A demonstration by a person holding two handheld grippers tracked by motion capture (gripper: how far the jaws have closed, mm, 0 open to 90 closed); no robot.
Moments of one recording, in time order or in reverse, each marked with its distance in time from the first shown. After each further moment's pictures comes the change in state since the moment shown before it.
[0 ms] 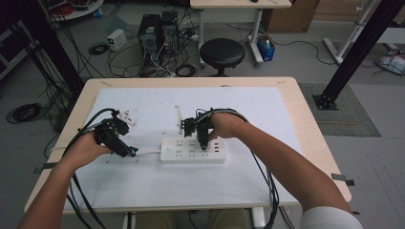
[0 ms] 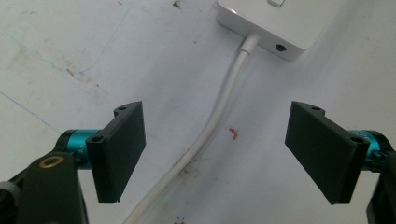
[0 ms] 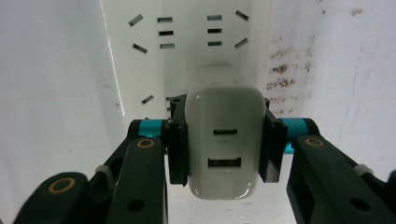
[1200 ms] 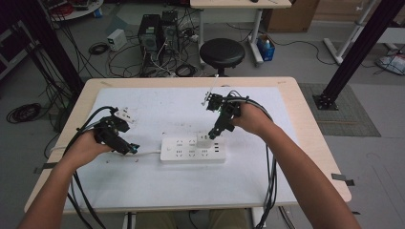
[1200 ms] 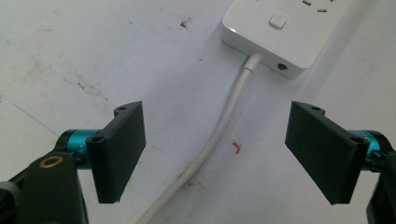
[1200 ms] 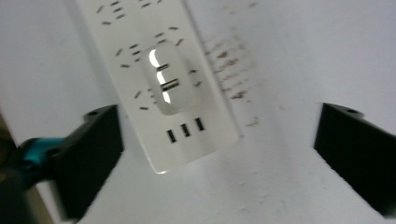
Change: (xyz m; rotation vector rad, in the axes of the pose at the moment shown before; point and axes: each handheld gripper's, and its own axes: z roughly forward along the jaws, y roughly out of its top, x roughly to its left) left arm 0.001 0.001 -0.007 -0.072 0.021 -0.018; right arm -0.019 -0.081 -0.054 -0.338 0.023 0.383
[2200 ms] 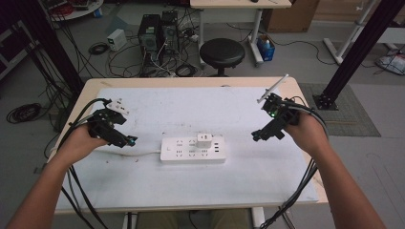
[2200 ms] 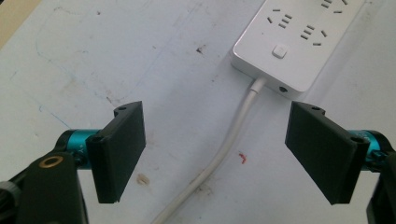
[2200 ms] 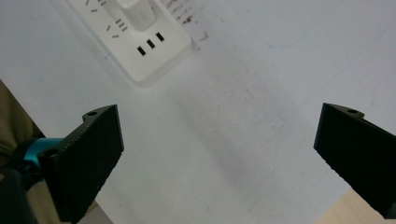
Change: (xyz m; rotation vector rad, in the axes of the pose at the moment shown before) left arm 0.004 0.009 -0.024 -0.060 0.038 -0.019; right arm 0.006 -0.128 -0.078 -0.113 -0.114 0.256
